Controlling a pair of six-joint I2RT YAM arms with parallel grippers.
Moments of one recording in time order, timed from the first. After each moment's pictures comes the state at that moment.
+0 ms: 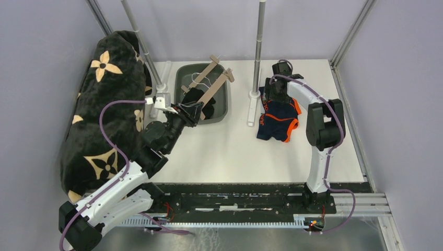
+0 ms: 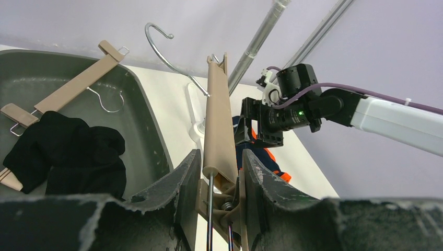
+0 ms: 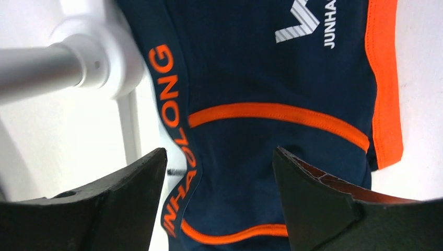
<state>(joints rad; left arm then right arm) -0.66 0.80 0.62 0.33 -0.26 -0.48 0.23 2.04 1.60 -0.59 0.14 0.35</state>
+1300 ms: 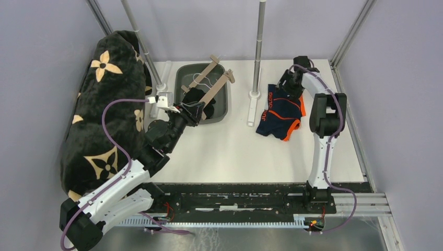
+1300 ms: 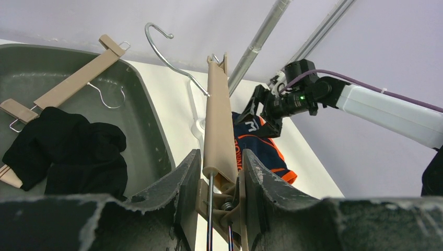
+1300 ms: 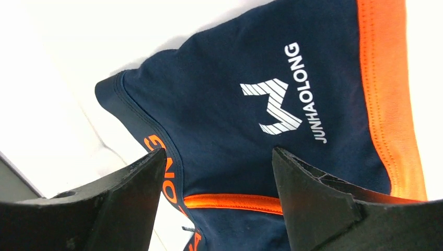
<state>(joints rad) -0.66 0.83 0.61 0.34 -0.26 -0.48 0.03 2.33 1.94 -0.68 -0.05 0.56</state>
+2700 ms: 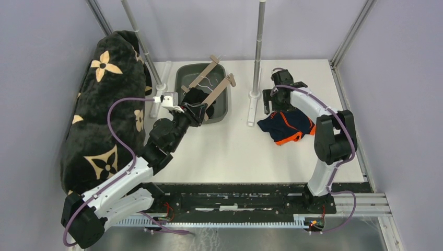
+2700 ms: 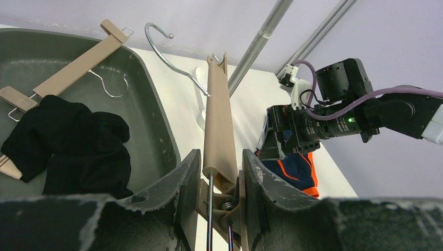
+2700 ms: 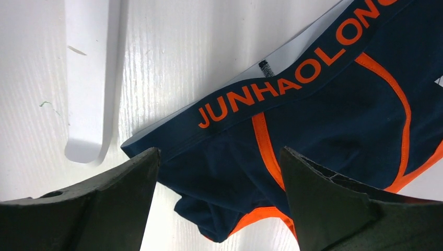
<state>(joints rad) -0.66 0.89 0.60 0.37 -0.26 -0.48 0.26 1.83 1.39 -0.65 0.12 0.16</state>
